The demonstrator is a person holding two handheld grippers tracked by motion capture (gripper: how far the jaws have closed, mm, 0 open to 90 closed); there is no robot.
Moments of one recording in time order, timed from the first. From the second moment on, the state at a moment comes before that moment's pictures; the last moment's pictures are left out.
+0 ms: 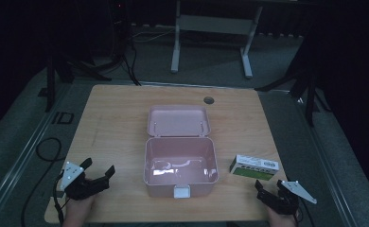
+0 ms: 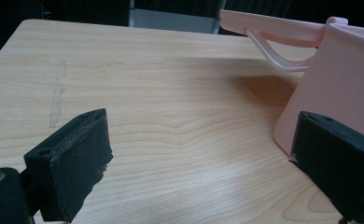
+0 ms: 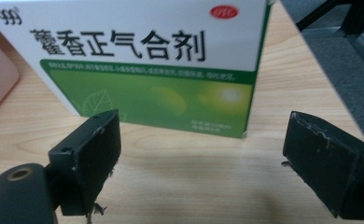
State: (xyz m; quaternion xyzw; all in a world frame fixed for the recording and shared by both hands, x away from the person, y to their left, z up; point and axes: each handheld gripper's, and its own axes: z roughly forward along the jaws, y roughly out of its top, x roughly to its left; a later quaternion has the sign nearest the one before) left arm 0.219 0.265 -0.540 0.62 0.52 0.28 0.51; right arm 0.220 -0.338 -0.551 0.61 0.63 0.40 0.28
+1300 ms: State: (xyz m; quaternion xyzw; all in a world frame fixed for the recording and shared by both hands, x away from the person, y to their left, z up) left arm 0.223 0.269 -0.540 0.60 0.53 0.26 0.53; right arm 0.248 -0.329 -0.497 0.34 0.92 0.17 0.05
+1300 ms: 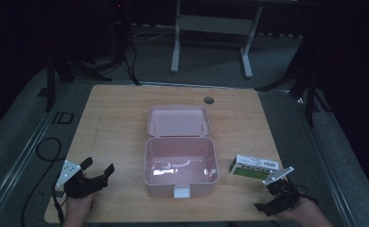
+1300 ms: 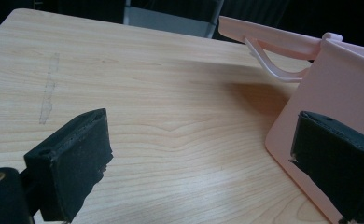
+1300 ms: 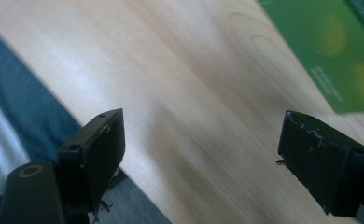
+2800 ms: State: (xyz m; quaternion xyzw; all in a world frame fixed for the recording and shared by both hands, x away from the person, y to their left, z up) left arm 0.225 0.271 -0.541 0.60 0.54 0.25 0.53; right arm 0.325 -0.287 -0.410 0.09 0.99 0.06 0.05
